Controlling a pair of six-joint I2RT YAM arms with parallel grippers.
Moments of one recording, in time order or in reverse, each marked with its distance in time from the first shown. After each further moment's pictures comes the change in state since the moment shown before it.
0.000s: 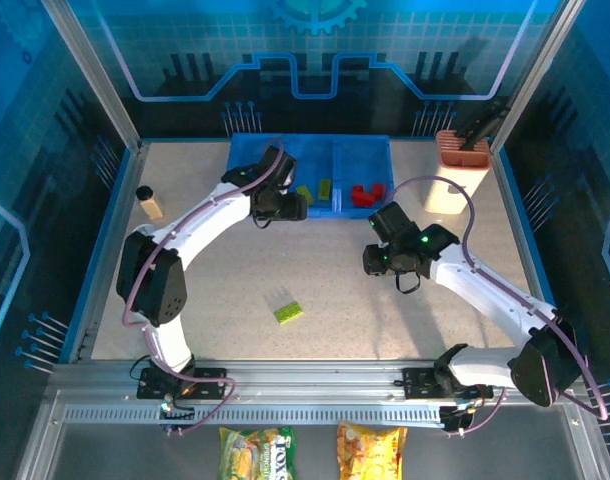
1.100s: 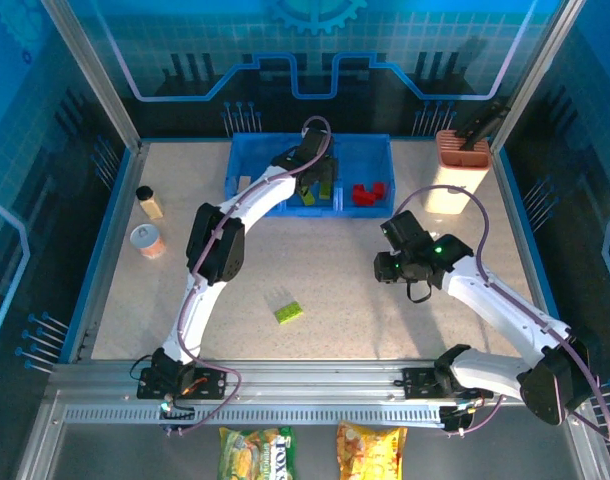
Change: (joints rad) left arm -0.015 0.558 0.558 0.293 -0.225 0.114; right arm -0.041 -0.101 -0.084 -0.024 0.006 -0.008
